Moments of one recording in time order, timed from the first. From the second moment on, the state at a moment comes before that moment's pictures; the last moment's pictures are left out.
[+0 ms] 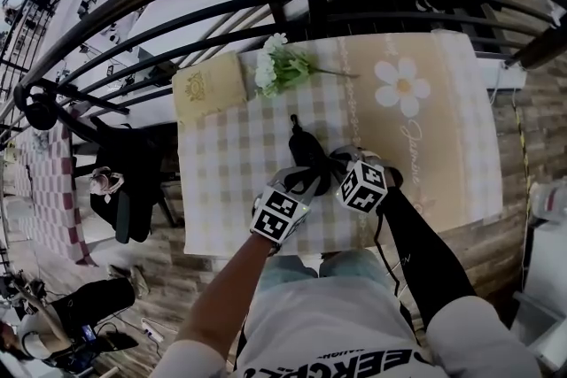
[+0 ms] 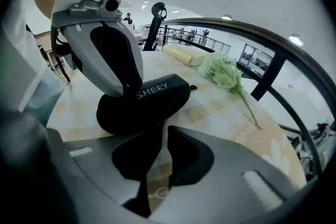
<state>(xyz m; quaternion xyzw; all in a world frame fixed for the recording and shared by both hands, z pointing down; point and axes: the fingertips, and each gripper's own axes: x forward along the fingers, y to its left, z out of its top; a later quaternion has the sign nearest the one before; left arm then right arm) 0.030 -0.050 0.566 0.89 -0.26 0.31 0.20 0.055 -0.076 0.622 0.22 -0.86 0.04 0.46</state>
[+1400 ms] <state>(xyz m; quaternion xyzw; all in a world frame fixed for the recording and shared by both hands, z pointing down) 0.030 -0.052 0.568 0.89 -0.26 0.31 0.22 0.049 -0.031 0.628 0.00 -0.86 -0.04 0.51</state>
